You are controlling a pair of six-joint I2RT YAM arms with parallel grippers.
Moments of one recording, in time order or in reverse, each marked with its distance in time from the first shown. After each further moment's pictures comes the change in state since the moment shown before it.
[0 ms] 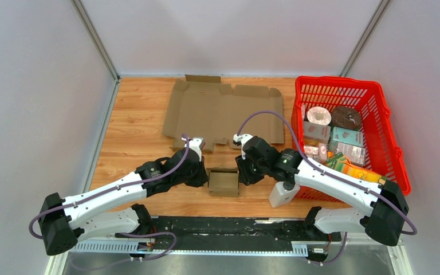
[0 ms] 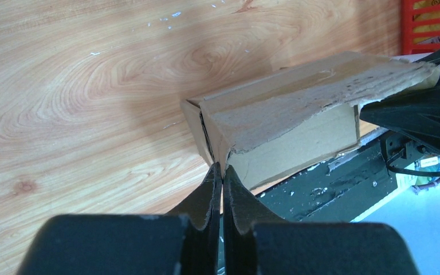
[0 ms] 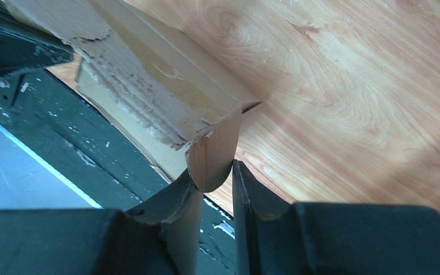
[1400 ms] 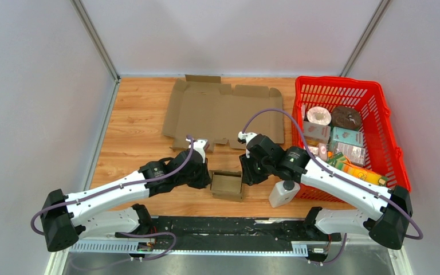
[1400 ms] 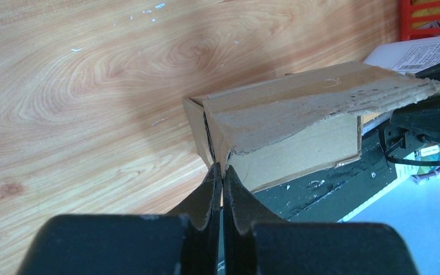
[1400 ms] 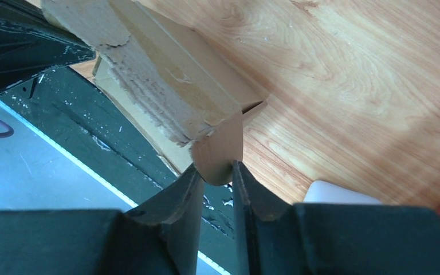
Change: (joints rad) left arm -0.031 0.033 0.017 0.002 0.012 0.000; right arm 0.000 -0.045 0.064 -0.129 -0.006 0.063
